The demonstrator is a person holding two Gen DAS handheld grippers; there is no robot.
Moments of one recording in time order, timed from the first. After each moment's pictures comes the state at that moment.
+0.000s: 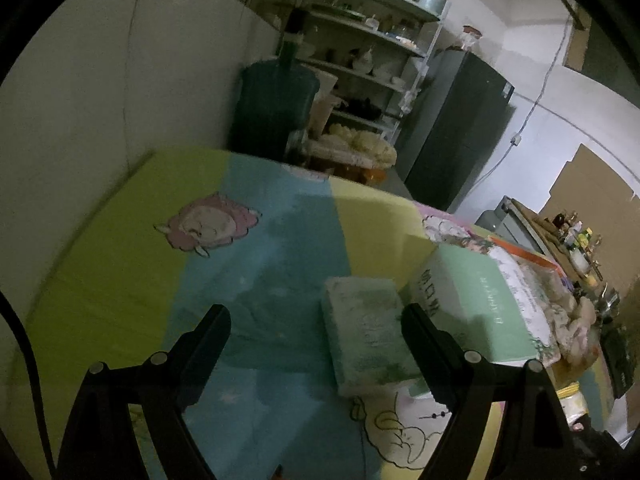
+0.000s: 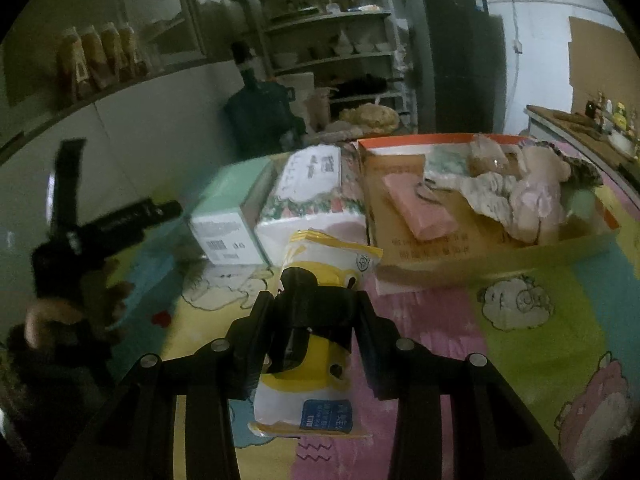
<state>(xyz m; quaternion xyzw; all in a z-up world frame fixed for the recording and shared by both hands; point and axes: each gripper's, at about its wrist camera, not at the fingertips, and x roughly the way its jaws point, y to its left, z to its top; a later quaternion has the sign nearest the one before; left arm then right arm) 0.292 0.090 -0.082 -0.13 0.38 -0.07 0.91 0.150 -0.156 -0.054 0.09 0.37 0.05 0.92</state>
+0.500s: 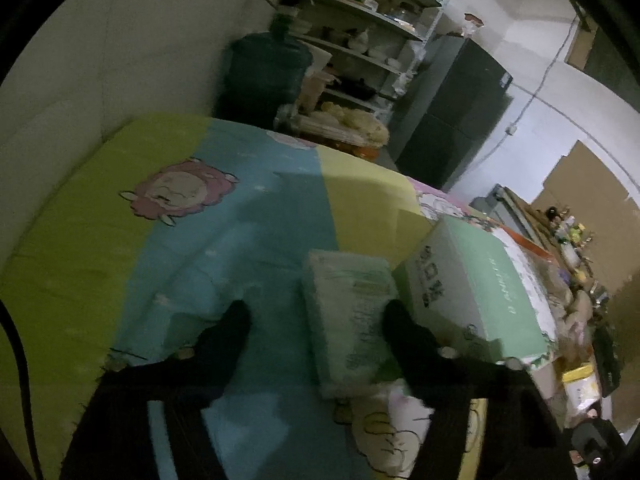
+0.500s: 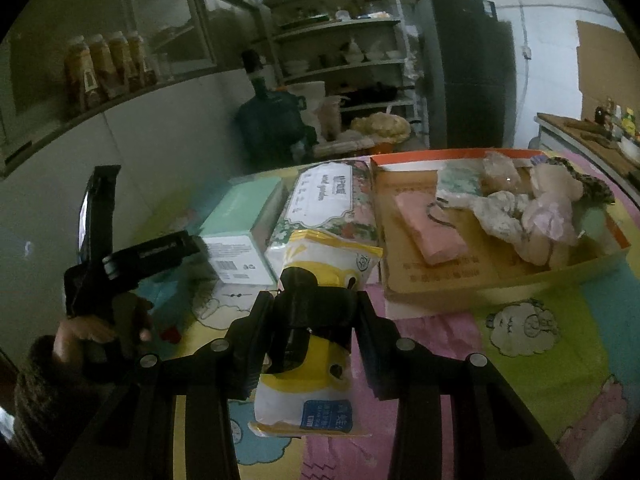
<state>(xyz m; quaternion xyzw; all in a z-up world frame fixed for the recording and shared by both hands) 0.304 0.079 -0.098 -0.15 0.41 -0.10 0.90 0.162 -0.157 -0.049 0.09 0.35 0.07 0.93</state>
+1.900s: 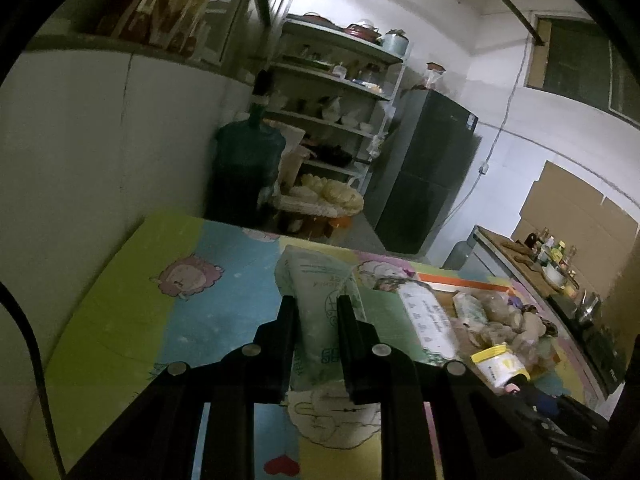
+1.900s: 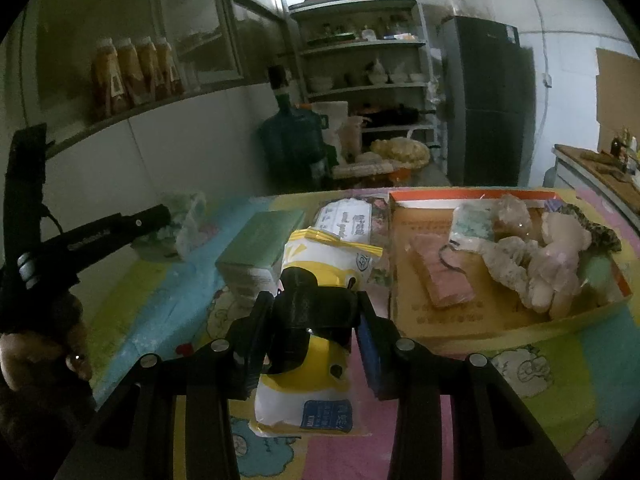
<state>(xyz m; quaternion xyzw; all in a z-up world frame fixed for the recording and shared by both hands) 0.220 0.060 -0.004 -0.12 0.28 -0.10 0.95 0.164 -0.159 -0.025 0.06 0.32 0.11 0.94</state>
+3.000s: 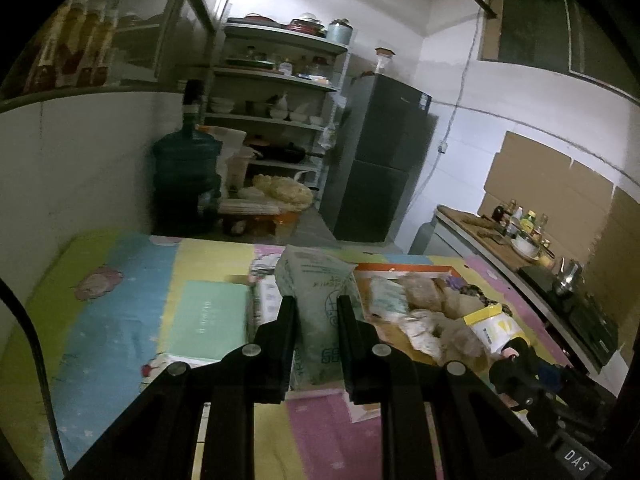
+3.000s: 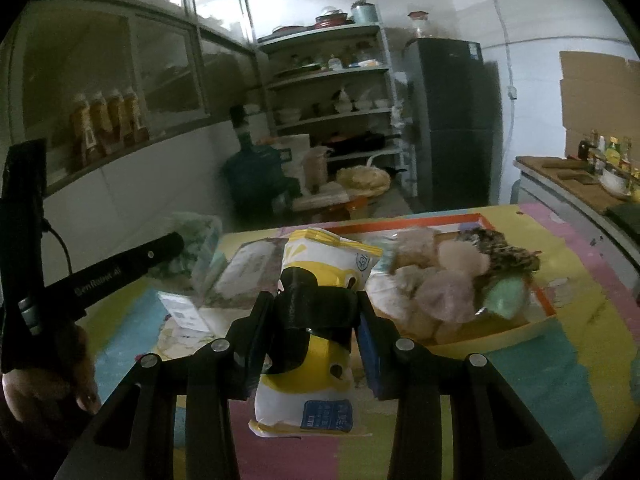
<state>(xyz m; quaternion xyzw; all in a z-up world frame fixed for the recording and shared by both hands) 0.205 -0.077 0.008 -0.07 0.27 -0.16 0.95 0.132 -0.264 0.005 0.08 0.27 0.06 0.96</state>
